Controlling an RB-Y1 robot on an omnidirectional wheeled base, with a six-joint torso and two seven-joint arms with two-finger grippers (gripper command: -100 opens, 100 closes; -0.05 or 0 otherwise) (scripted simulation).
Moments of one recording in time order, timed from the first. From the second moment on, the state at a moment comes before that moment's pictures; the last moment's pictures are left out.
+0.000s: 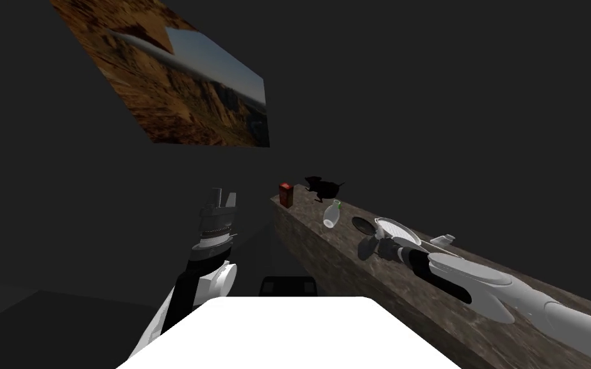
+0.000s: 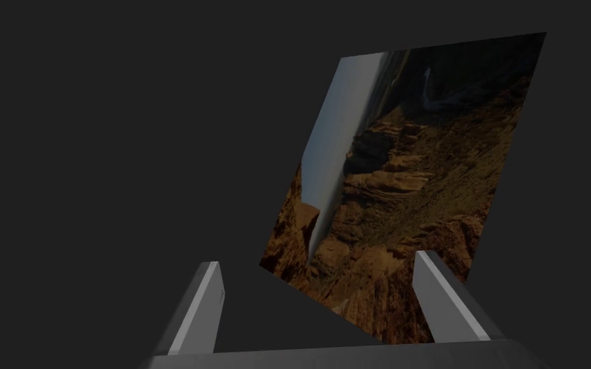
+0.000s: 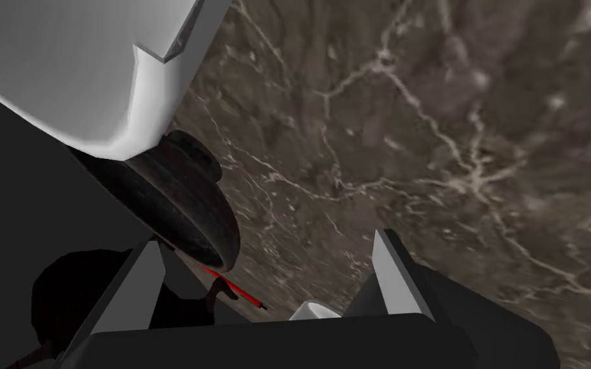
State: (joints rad) left arm 0.53 0.01 -0.05 -2.33 0.01 -0.55 -0.11; right arm 0.41 -1.56 0.42 -1.62 0.49 -0.02 0.58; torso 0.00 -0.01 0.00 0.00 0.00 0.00
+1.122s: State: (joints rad) left arm 0.53 0.01 -0.05 -2.33 0.01 -0.55 -0.11; right arm 0.39 -1.61 0.53 -1.53 0.58 0.03 0.65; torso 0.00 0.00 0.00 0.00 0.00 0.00
